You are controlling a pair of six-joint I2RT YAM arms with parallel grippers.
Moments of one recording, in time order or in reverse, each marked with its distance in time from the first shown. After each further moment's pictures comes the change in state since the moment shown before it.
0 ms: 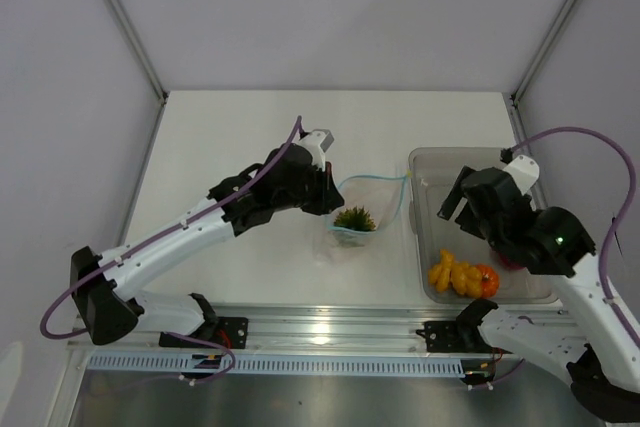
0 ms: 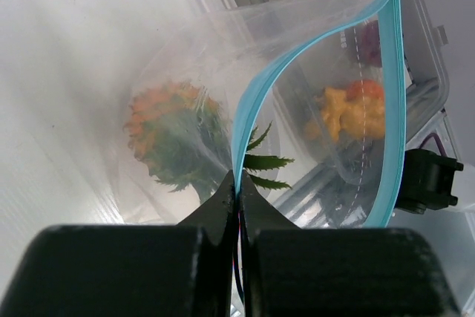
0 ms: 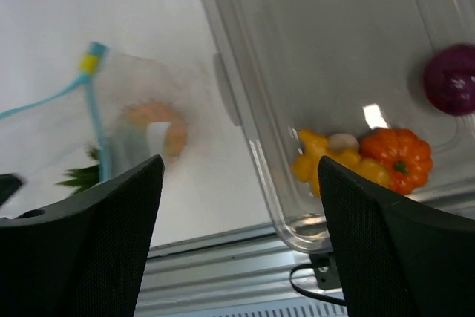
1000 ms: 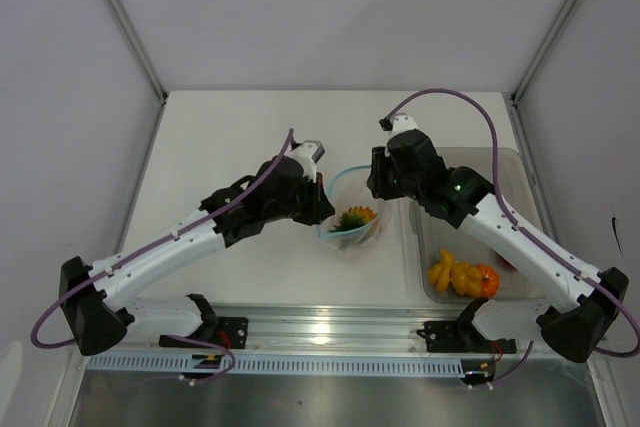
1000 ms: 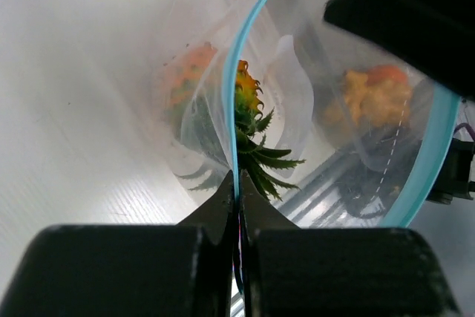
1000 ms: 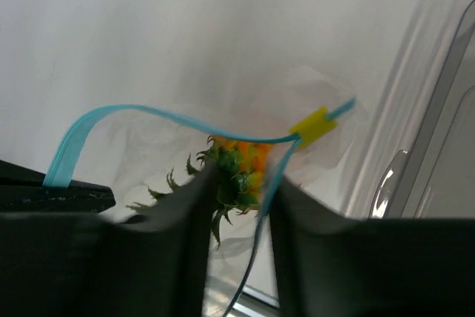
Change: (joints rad) left arm 0.000 -0.088 -0.122 0.016 -0.018 0.010; right arm 0.060 0.368 -0.110 0.631 -0.371 -0.480
